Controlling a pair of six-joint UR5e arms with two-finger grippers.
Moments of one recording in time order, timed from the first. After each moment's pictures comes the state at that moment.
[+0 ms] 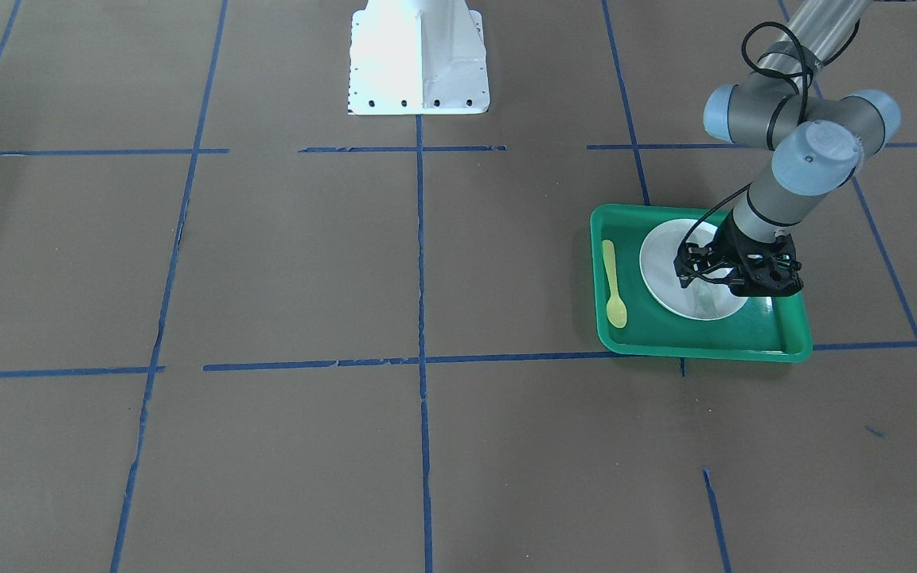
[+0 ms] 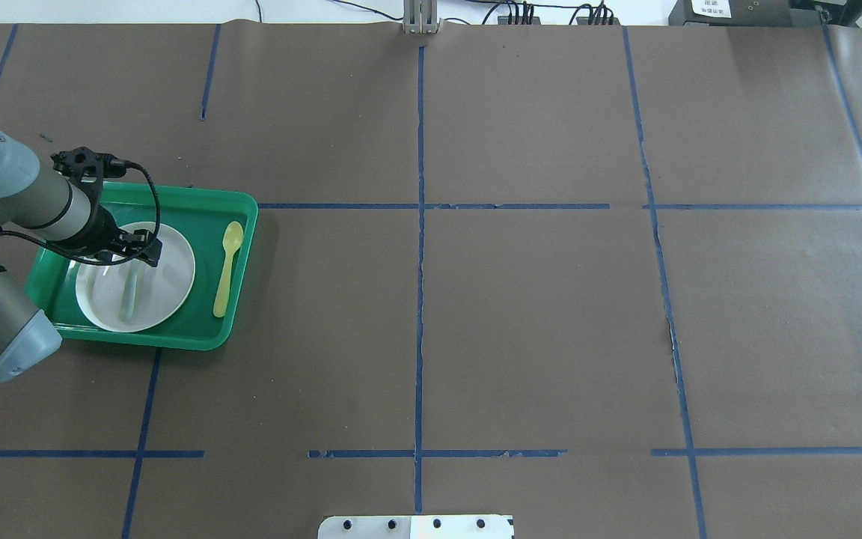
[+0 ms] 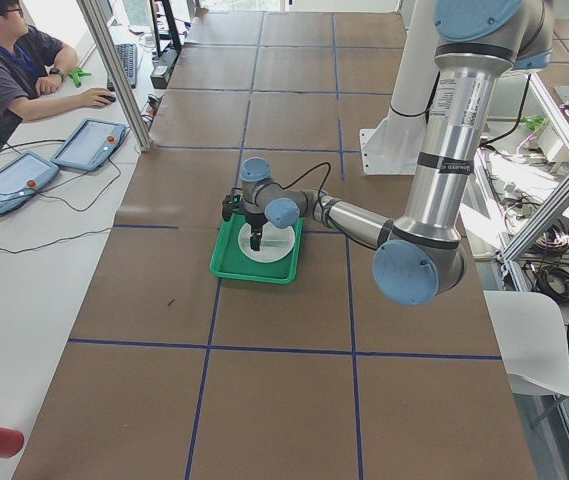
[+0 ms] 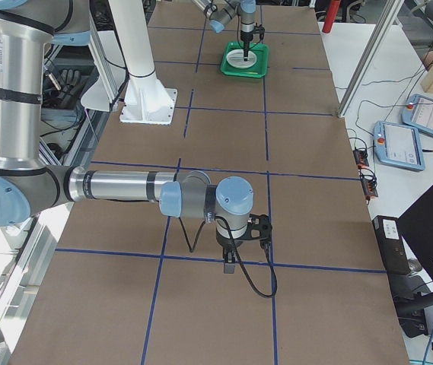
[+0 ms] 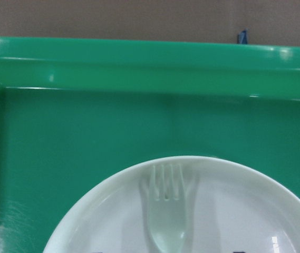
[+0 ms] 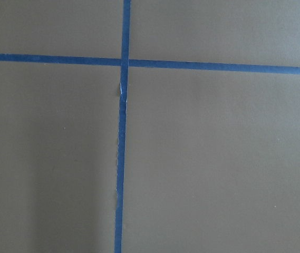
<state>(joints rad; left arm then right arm) -0.83 -1.77 -1.61 -1.96 -2.06 -0.89 1.60 -1.70 1.73 -1.63 2.29 -0.06</state>
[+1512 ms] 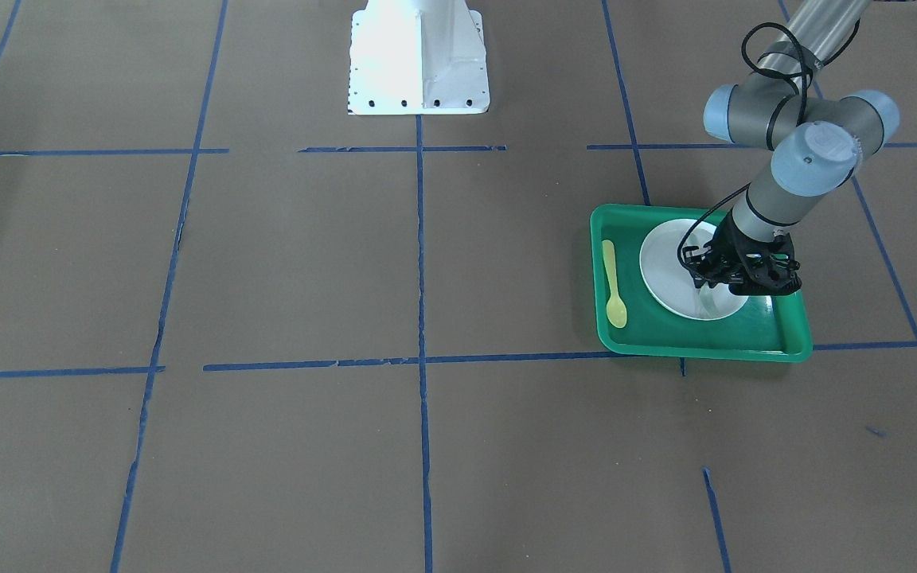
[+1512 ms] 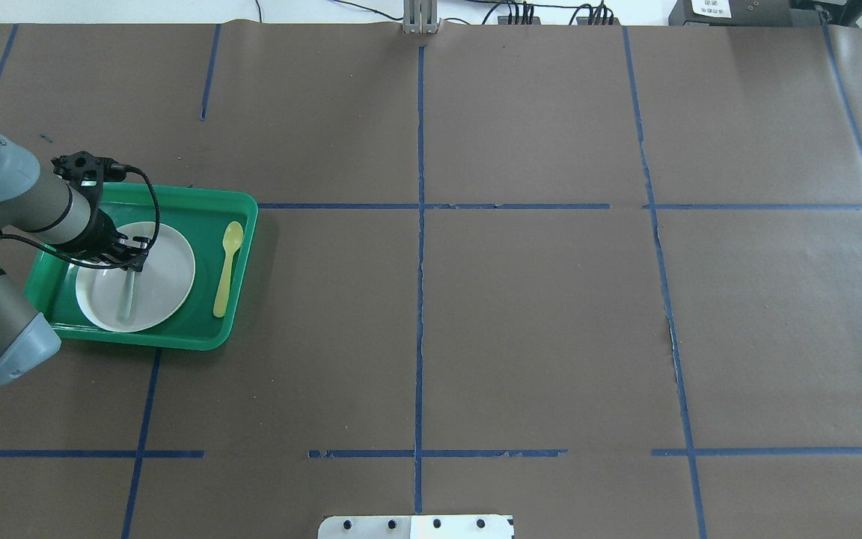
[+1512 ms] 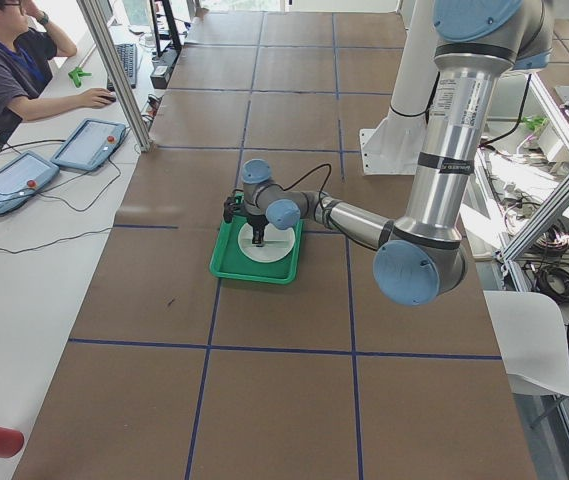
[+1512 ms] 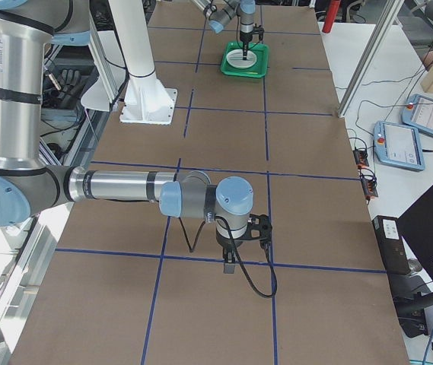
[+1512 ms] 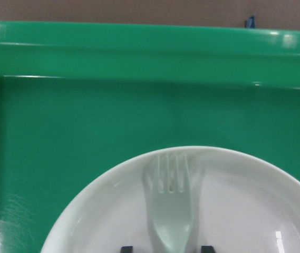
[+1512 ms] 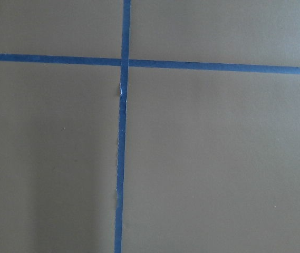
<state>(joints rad) -0.82 -1.76 -1.61 -1.96 -2.07 -0.89 1.60 -1.70 1.73 -1.63 2.29 -0.06</state>
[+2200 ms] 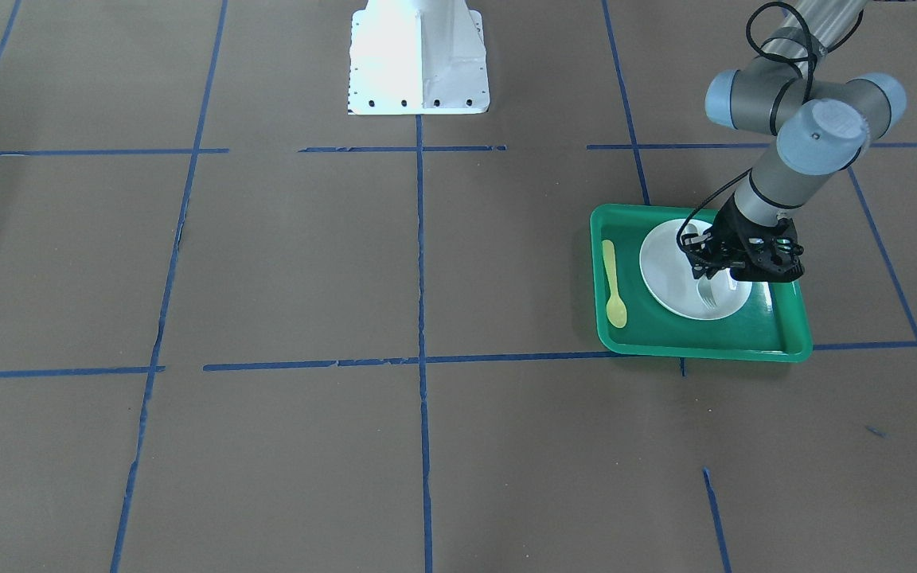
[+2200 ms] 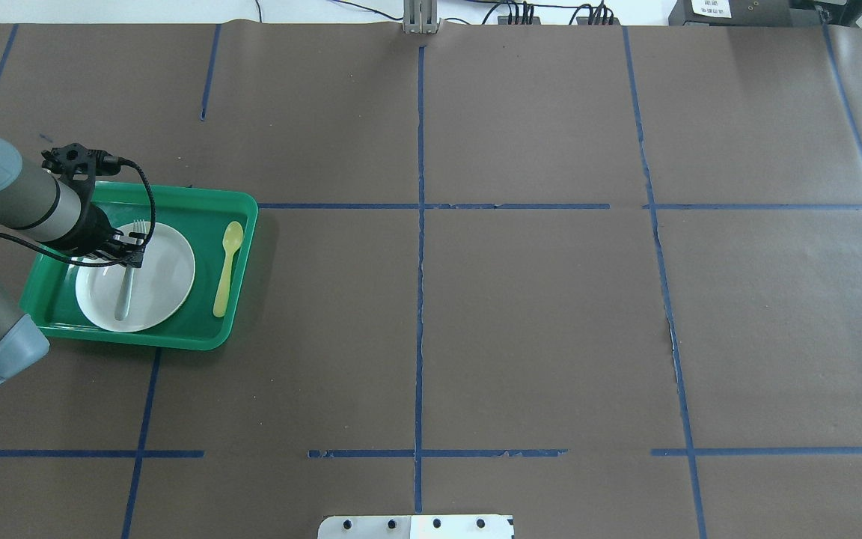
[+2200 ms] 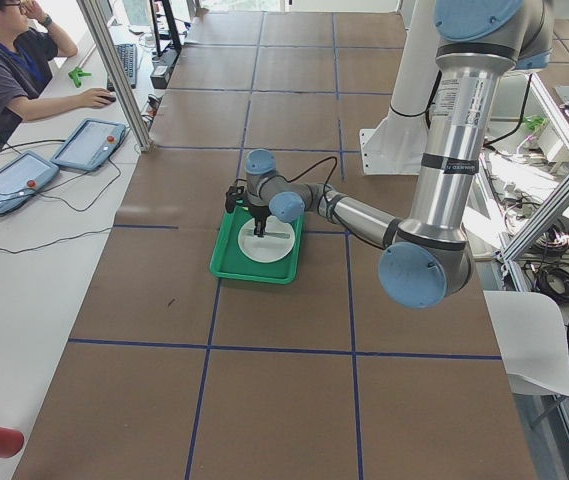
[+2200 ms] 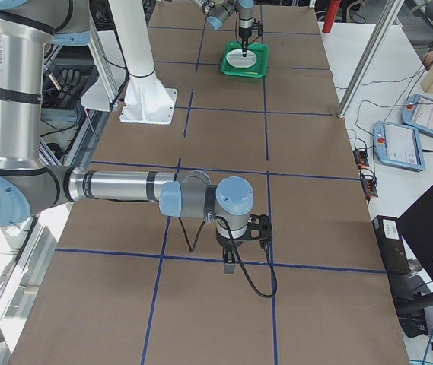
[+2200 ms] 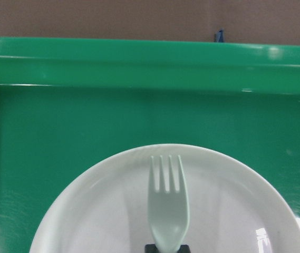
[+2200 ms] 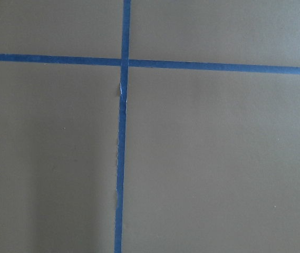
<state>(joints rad) -0.83 -1.72 -1.73 -1.94 -2.08 -0.89 1.60 -1.70 1.73 -1.63 2.29 -0.06</state>
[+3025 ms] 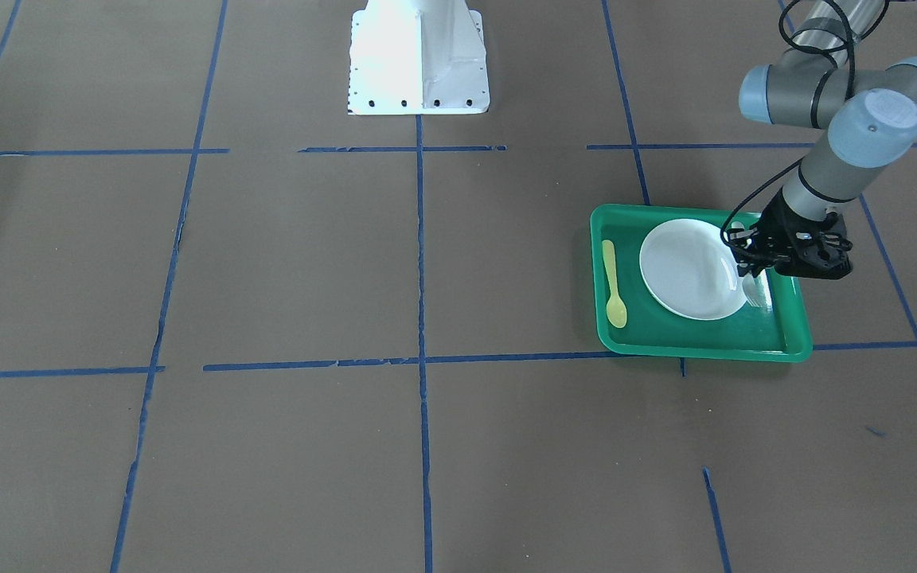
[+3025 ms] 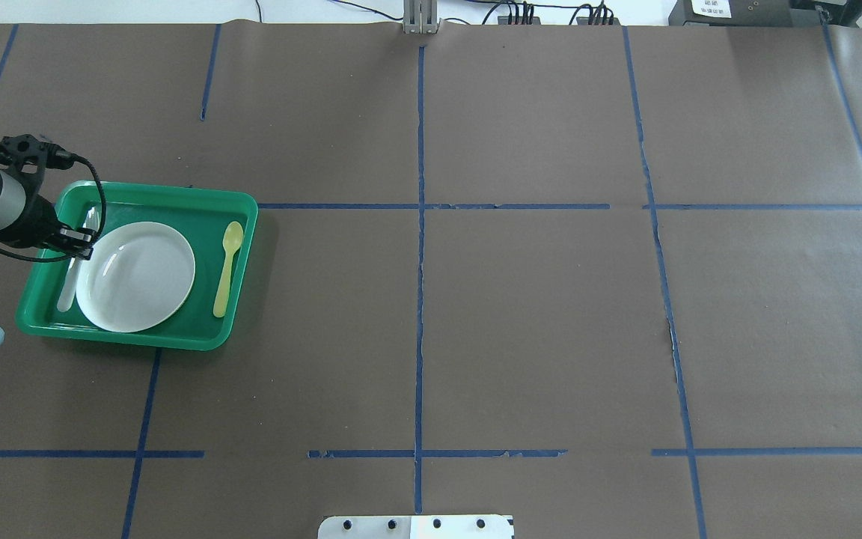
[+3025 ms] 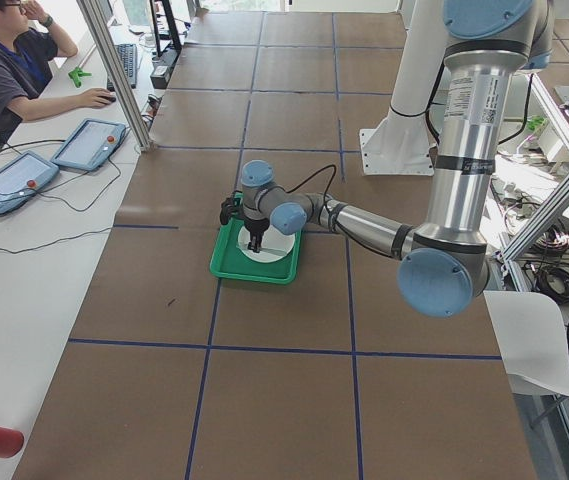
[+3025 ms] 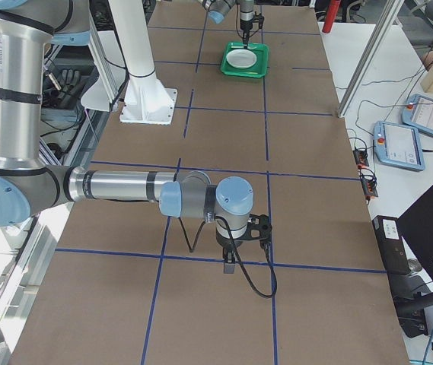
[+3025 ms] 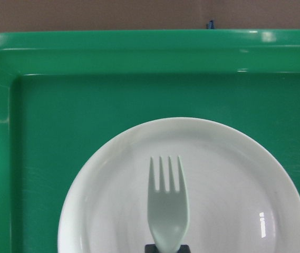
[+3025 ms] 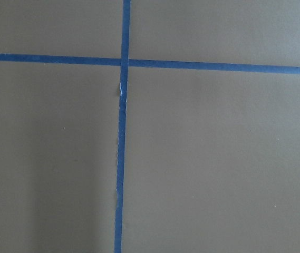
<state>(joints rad) -0.93 -1.67 -1.68 -1.94 -2.08 -0.68 1.60 -1.70 1.73 -1.63 2.29 -0.06</state>
